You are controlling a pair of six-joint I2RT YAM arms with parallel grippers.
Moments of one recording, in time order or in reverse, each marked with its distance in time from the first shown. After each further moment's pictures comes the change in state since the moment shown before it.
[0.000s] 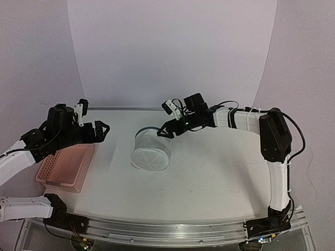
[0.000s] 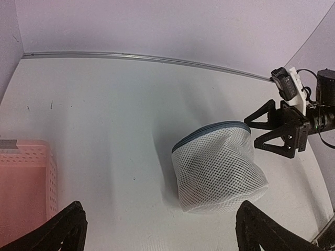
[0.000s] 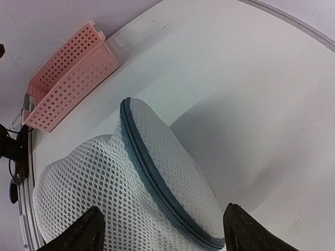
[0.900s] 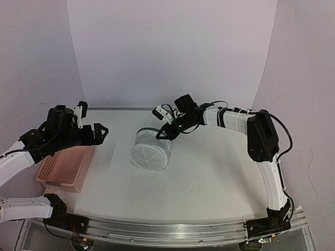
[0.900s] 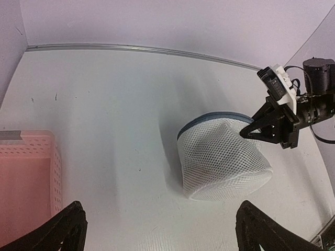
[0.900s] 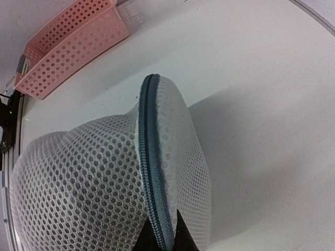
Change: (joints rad) left arm 0.000 -0.011 0.000 -0.053 -0.005 0.000; right arm 0.029 0.169 0.249 -0.220 -0.031 -0.223
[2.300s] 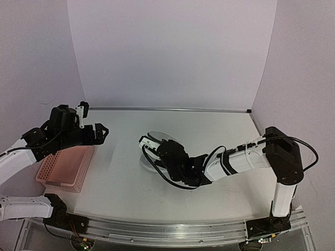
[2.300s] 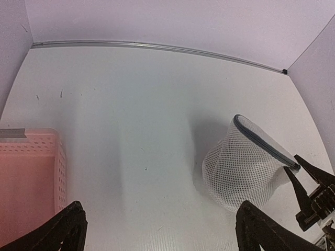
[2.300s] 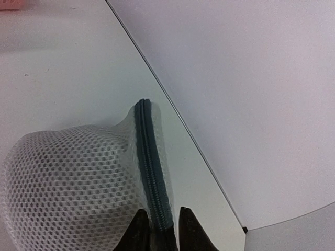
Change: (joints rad) left arm 0.000 0.030 0.010 -0.007 -0.026 0.000; right arm 0.487 -0.346 -0.747 0.846 1.420 -0.436
